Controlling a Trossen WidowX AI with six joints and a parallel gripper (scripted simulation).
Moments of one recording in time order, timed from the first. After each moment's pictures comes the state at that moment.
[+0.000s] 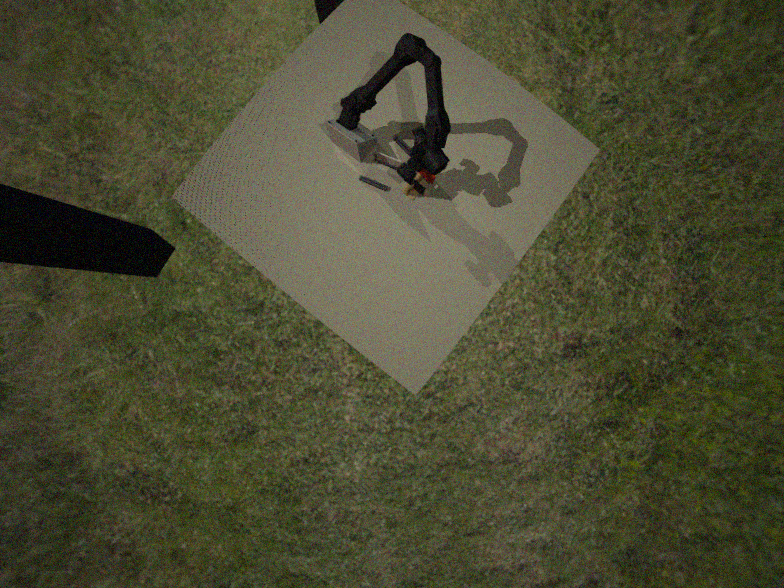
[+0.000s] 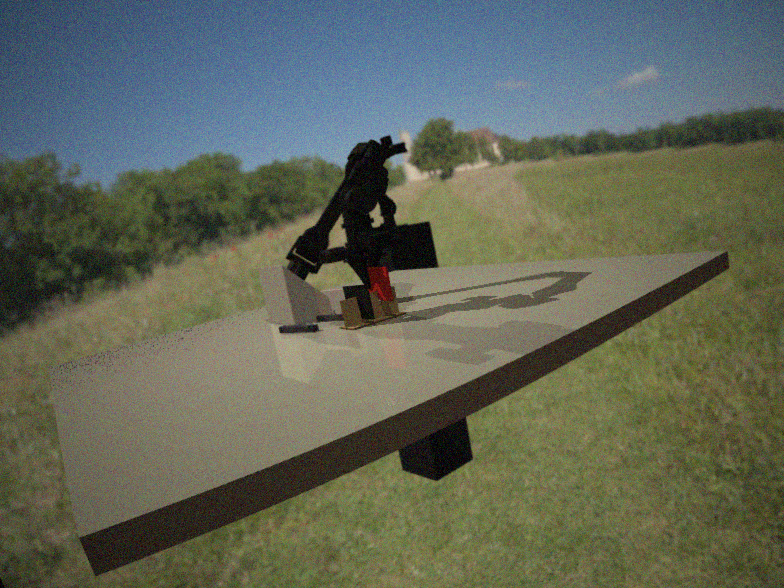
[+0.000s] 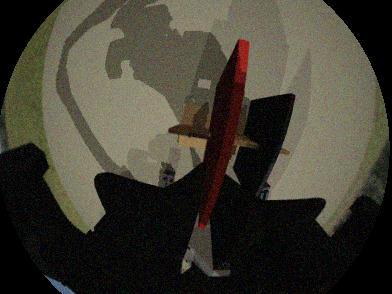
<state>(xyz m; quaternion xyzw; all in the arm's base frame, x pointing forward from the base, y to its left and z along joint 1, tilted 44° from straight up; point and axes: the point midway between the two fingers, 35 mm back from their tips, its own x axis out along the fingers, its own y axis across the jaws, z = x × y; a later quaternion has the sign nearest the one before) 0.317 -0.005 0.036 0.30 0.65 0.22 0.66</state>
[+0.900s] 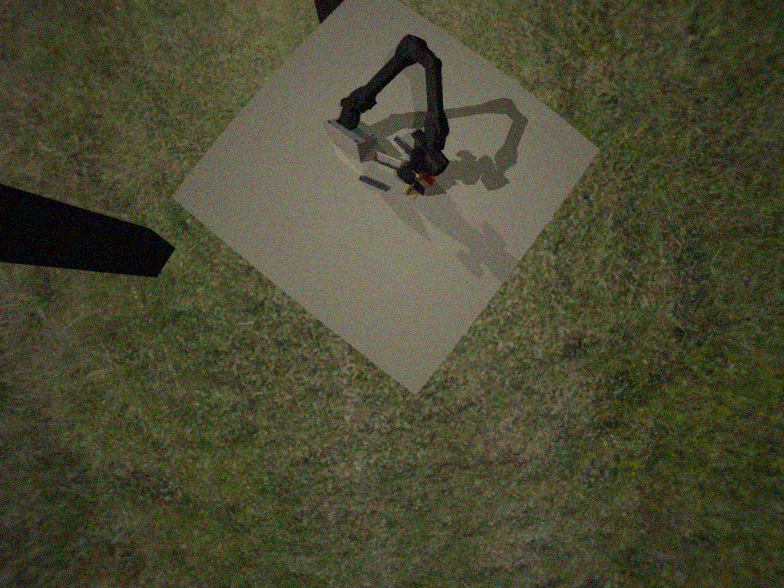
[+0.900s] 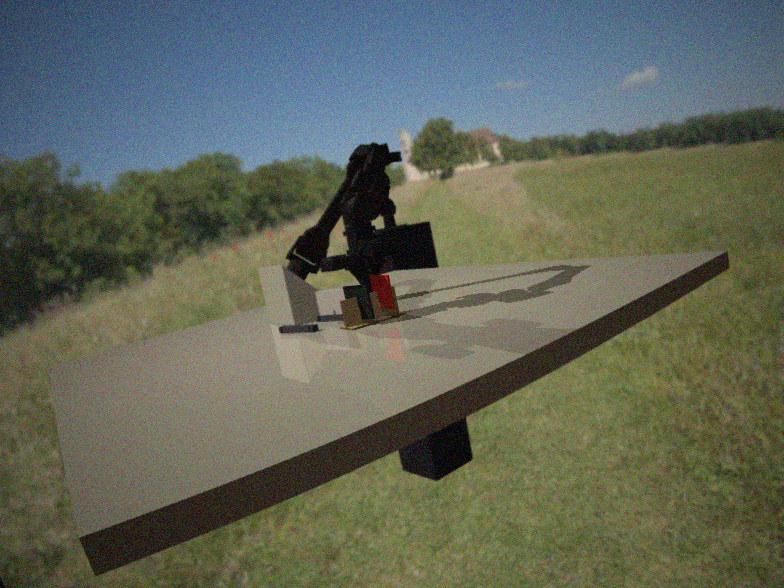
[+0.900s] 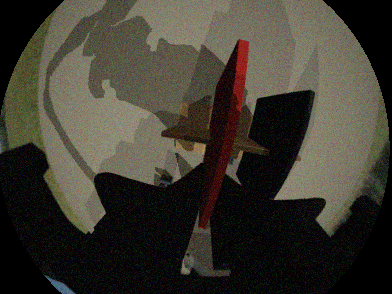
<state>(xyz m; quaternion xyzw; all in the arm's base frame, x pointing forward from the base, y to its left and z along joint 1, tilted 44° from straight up) 0.318 0.007 0.025 0.30 0.65 0.22 0.66</state>
